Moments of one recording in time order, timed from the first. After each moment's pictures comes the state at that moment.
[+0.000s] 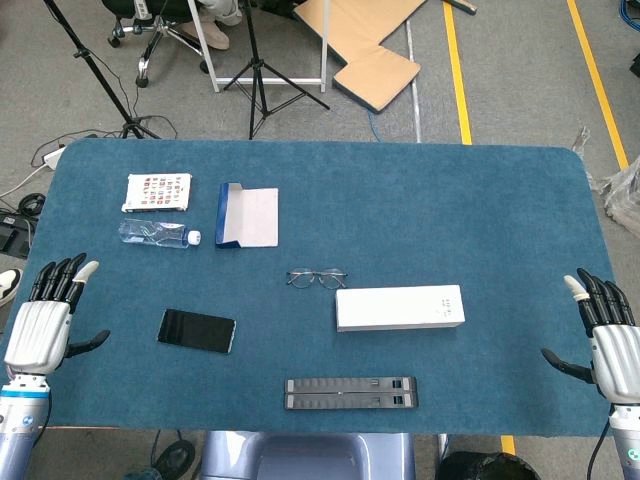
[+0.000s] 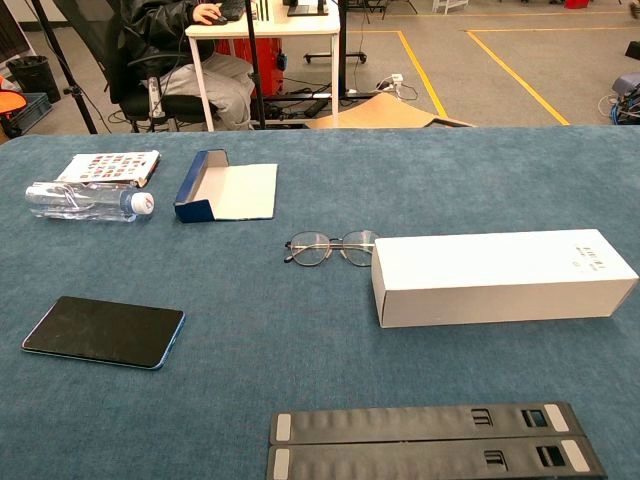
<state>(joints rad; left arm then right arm) -0.20 -1.19 -0.04 -1.72 1.45 1.48 0.16 0.07 -1.09 0.08 -1.58 -1.56 1.56 0.14</state>
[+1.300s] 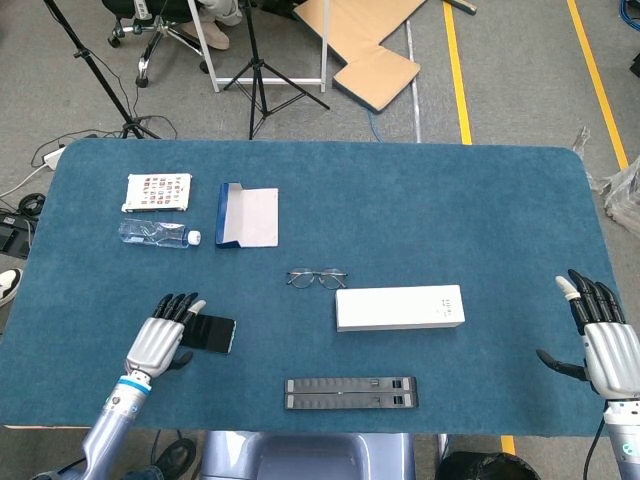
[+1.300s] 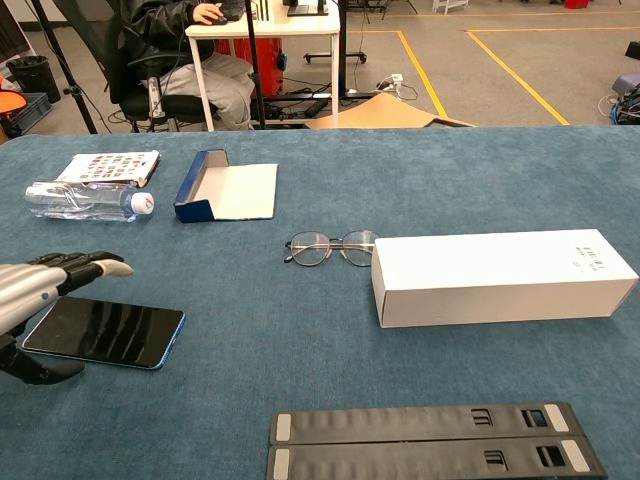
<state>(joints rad) -0.33 -1.60 0.00 -1.41 1.38 1.14 0.33 0.09 -1.09 0.08 -1.58 -1.54 1.51 0.14</state>
